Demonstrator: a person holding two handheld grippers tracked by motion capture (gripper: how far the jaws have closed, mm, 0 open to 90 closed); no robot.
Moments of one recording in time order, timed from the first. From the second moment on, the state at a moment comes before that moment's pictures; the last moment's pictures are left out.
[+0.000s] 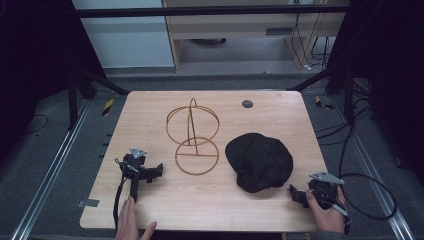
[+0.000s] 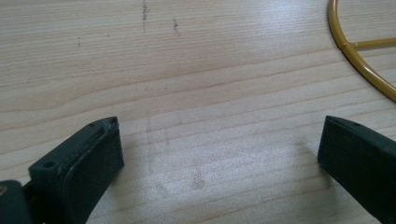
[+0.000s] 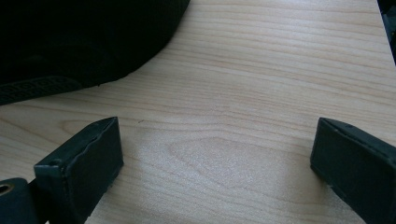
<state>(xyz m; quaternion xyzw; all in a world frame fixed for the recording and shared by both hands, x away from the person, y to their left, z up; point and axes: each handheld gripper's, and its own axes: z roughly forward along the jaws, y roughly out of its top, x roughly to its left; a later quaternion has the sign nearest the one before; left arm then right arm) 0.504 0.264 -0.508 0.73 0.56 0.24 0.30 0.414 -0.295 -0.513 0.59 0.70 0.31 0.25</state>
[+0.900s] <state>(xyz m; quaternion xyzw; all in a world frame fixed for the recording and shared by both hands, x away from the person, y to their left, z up) 0.503 0.264 -0.508 0.73 0.56 0.24 0.30 0.398 -0.261 -0.400 0.50 0.77 0.34 0.22</state>
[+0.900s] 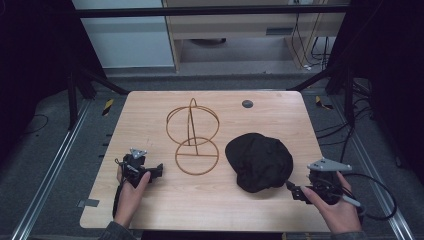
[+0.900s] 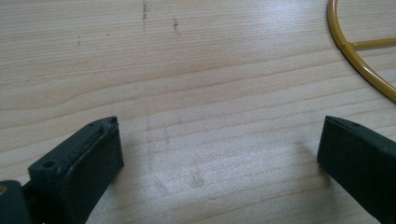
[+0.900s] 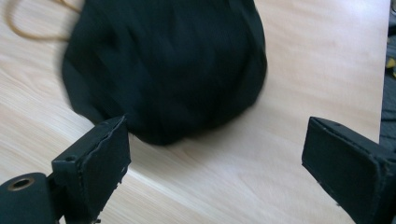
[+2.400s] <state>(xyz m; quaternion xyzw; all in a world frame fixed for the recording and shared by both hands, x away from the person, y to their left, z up) 0.502 0.263 -0.508 0.73 0.56 0.24 0.30 0.495 -0.206 -0.405 0.48 0.83 0.26 0.11</state>
